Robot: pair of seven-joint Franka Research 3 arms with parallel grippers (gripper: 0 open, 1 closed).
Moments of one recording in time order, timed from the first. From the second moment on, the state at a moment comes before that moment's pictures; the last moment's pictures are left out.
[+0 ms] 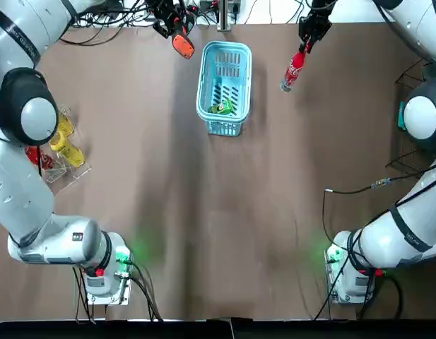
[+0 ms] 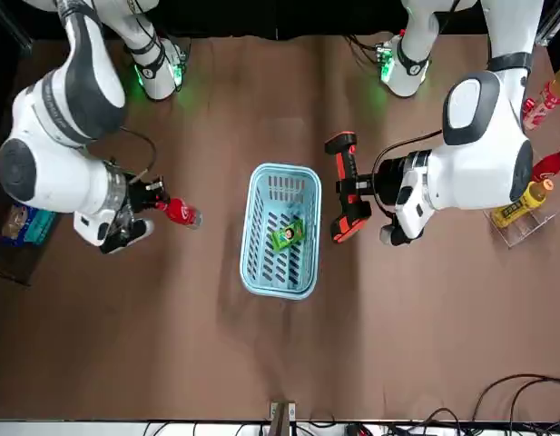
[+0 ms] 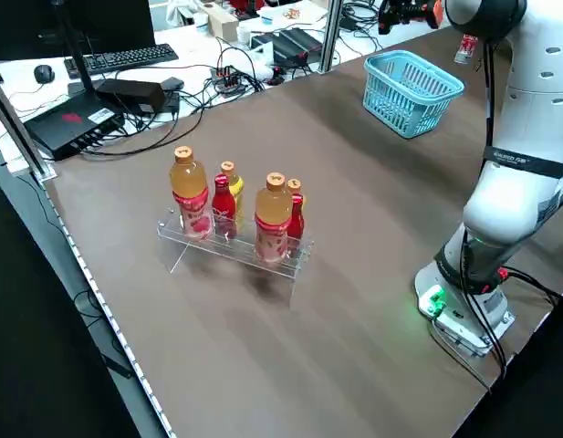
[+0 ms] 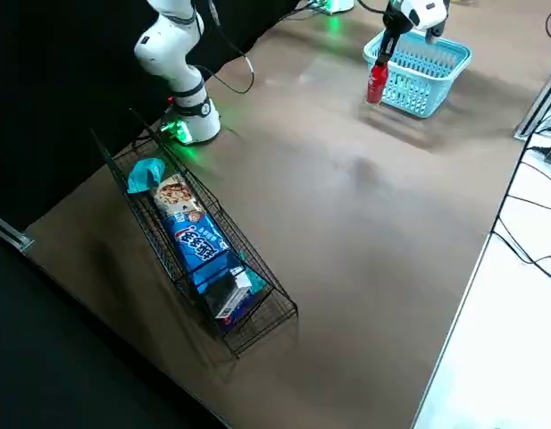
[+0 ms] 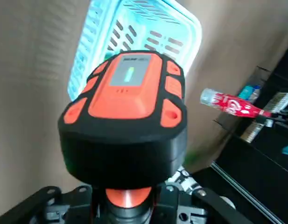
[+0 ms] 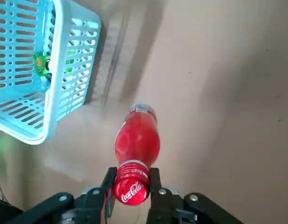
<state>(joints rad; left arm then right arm) -0.02 0.35 -0.36 -1.47 -0.68 1.72 -0.45 0.19 0.31 0.07 -1.50 0.26 1.58 -0.06</state>
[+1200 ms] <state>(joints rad) -0.05 0.35 -0.37 -1.47 -0.80 1.72 -0.45 0.28 0.31 0.06 -1.40 0.45 1.56 -0.38</state>
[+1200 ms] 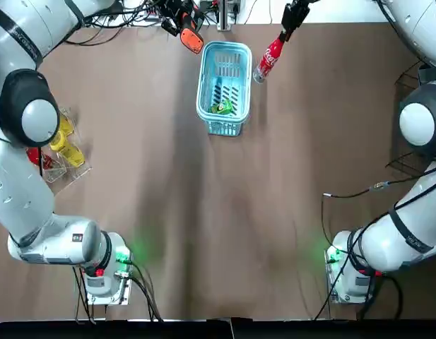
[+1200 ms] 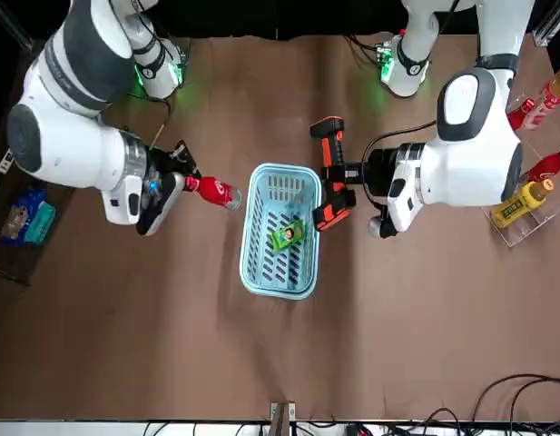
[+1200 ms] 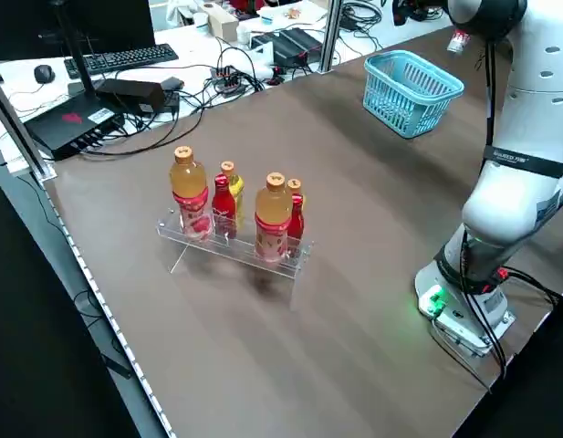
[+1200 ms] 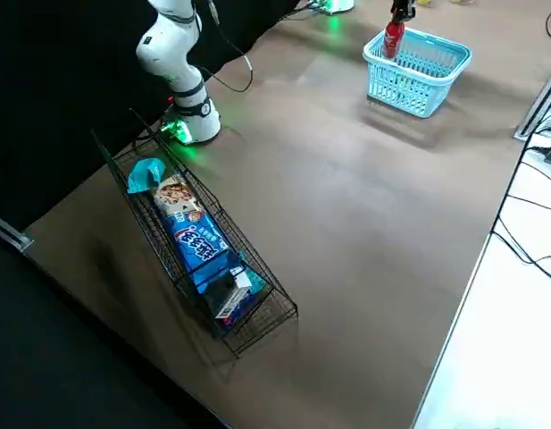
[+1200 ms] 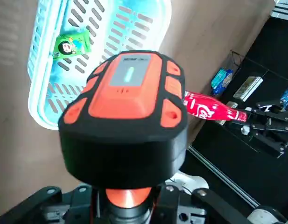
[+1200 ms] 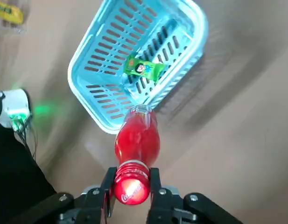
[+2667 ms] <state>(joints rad) -0.27 0.47 -0.38 -1.45 -0.80 1.95 -0.37 0.39 0.31 0.06 -1.38 0.45 1.68 -0.43</state>
